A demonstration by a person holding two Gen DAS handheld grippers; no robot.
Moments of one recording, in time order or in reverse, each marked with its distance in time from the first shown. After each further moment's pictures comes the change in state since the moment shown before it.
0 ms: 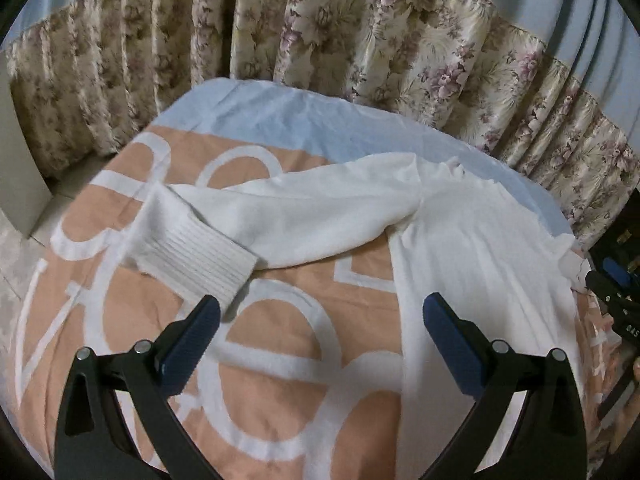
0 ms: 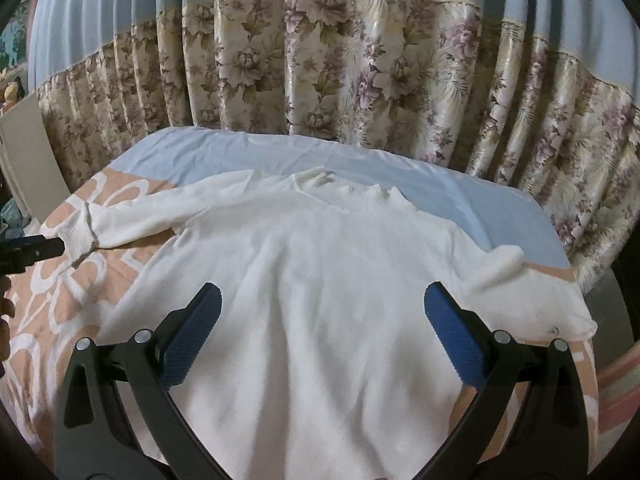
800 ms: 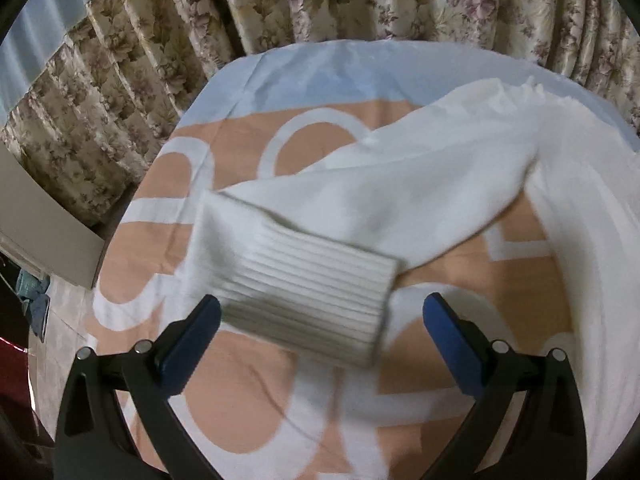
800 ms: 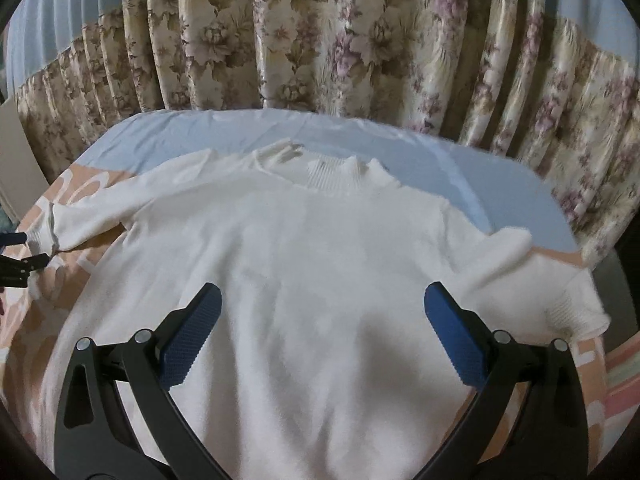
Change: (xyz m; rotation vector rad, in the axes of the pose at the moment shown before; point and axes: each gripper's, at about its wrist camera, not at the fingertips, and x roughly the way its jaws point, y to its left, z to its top) left arm 0.066 0.056 0.018 0.259 0.133 0.275; right arm 0.054 -0.039 -0.002 0.066 0.096 -0.008
